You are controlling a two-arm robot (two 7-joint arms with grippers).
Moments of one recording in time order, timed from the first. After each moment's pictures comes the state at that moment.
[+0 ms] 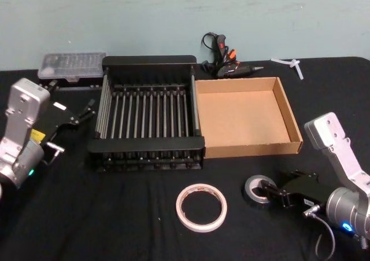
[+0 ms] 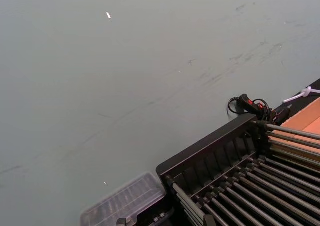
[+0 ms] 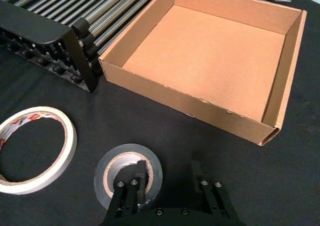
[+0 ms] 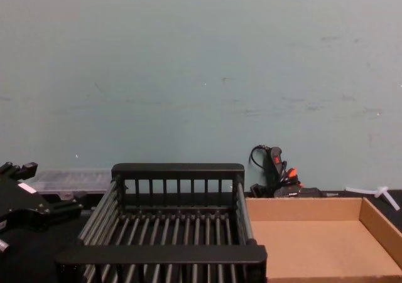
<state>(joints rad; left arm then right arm) -0.20 0.60 0.45 -1.41 -0.25 -0.12 0.03 -0.12 0.53 -0.24 -1.83 0.34 0.59 0.22</state>
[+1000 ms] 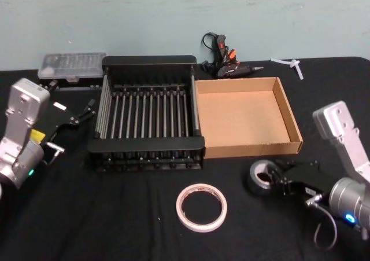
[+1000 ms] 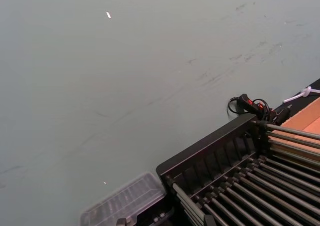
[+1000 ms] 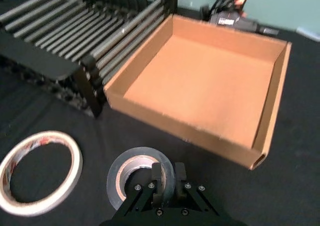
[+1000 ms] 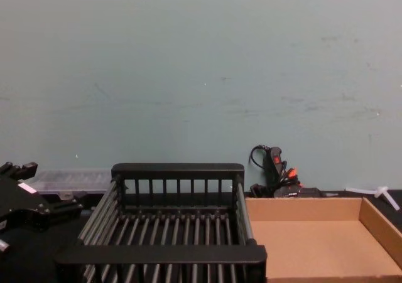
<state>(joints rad) -0.20 0.60 0.45 -1.41 -0.25 -0.12 0.03 -0.13 0.50 -0.20 -1.85 0.34 0.55 0.25</state>
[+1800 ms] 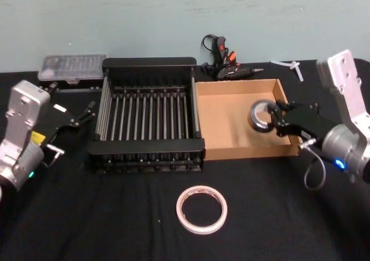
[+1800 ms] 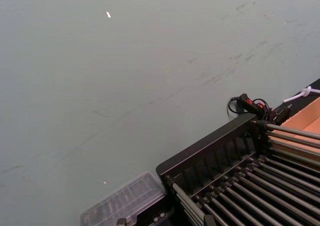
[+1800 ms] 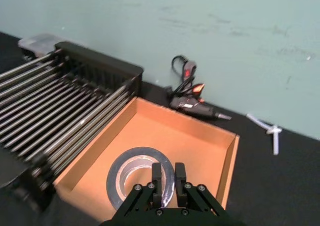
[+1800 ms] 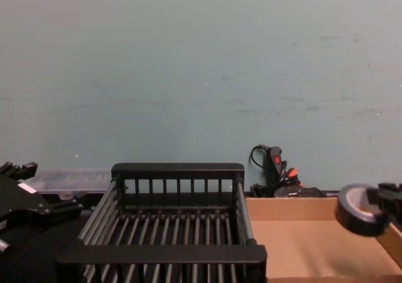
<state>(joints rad) -0.20 0.60 0.45 -1.41 -0.25 -0.12 0.03 0.08 0.43 -0.21 -1.72 0.25 0.41 0.24</state>
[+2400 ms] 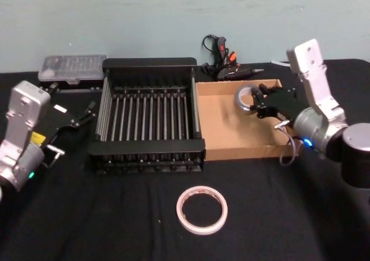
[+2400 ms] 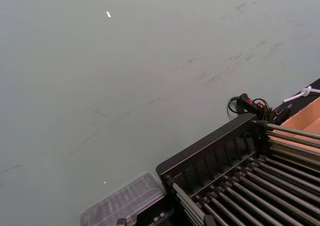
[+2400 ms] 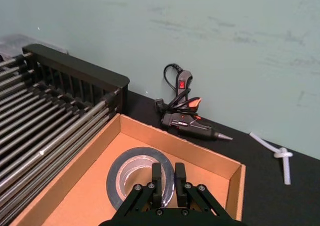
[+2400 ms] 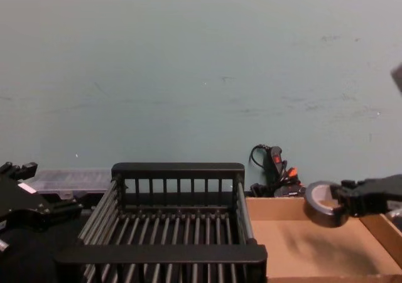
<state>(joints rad) -0.20 0.60 0.45 -1.41 -0.25 -0.12 0.03 0.30 0.29 -0.27 -1.38 0.13 0.27 0.24</state>
